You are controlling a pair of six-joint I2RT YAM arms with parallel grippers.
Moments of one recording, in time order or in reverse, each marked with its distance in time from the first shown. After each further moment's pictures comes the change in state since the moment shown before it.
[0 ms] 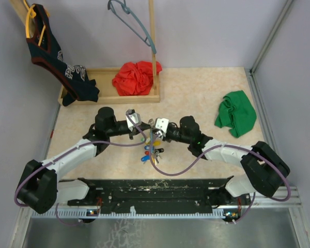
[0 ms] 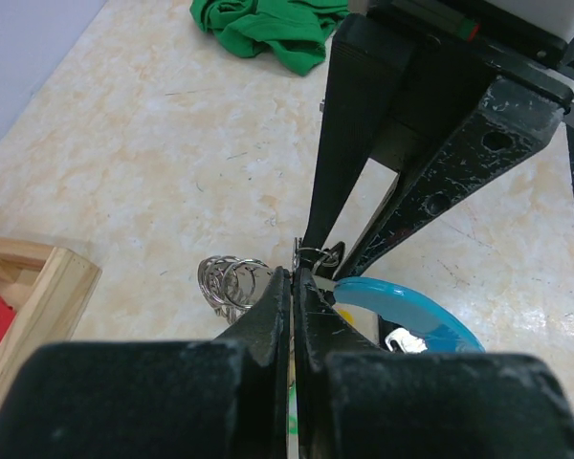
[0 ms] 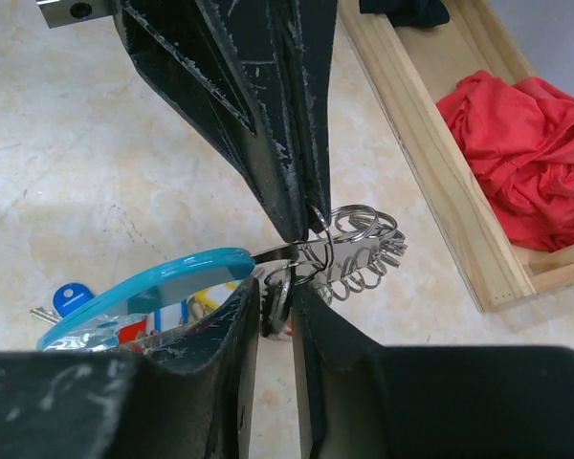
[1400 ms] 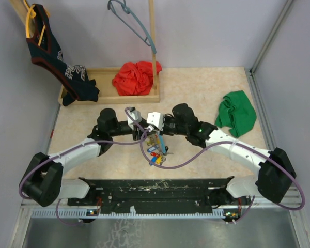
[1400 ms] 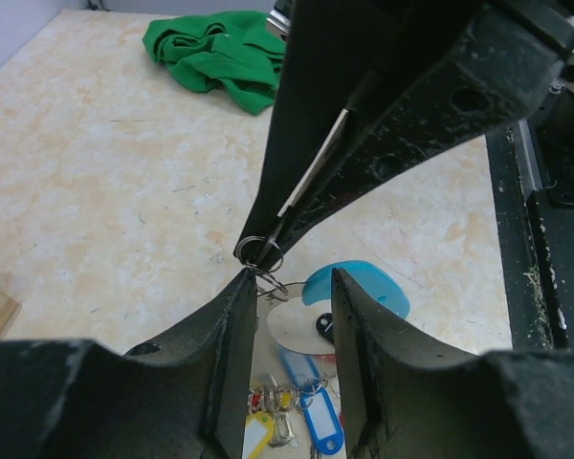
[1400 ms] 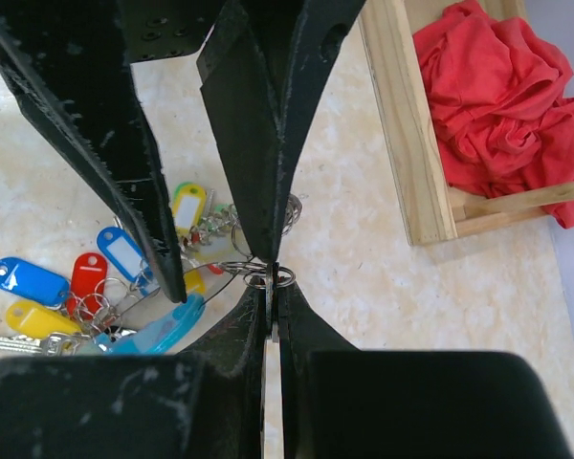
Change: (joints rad) left arm -0.018 0.075 -0.031 0.203 0.090 -0.214; right arm 0.044 -0.086 0.336 -0.688 0.176 -0.215
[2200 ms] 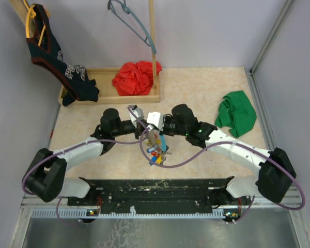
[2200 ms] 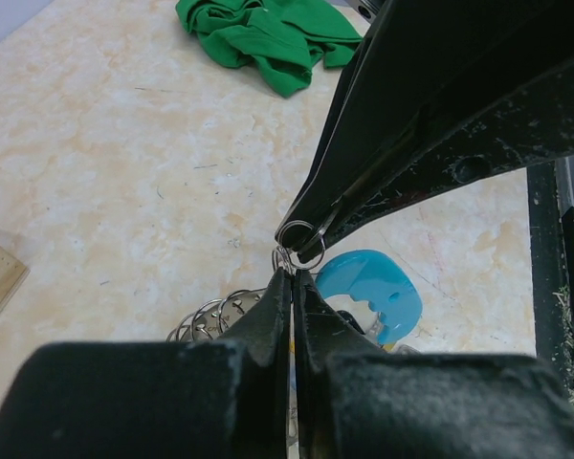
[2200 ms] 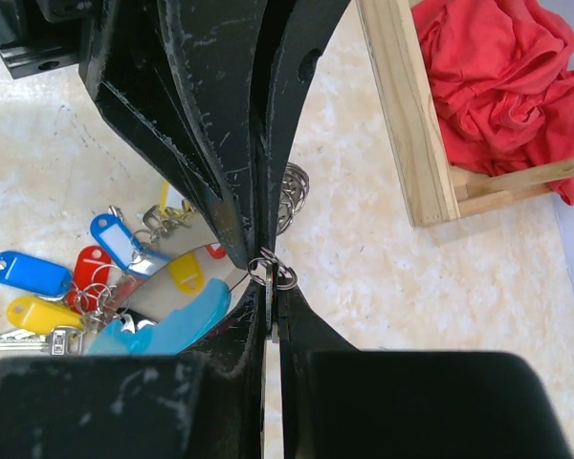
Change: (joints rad) left arm -0.018 0.056 0.006 0.030 -0.116 -0.058; right arm 0.011 0.001 0.000 -0.018 0.049 0.017
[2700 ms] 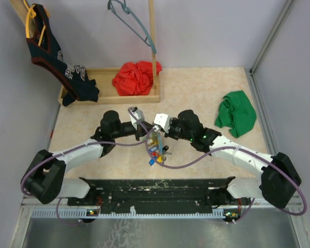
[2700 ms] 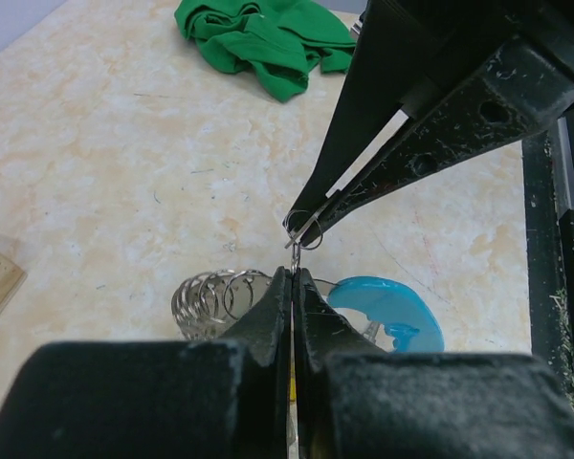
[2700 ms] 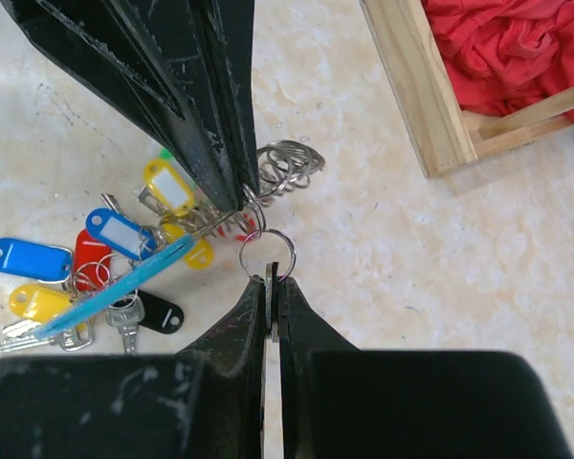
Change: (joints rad) left arm -0.014 -0.018 -0.012 0.011 -0.042 0.012; right arm -0.042 -0.069 -0.131 0.070 0.049 0.090
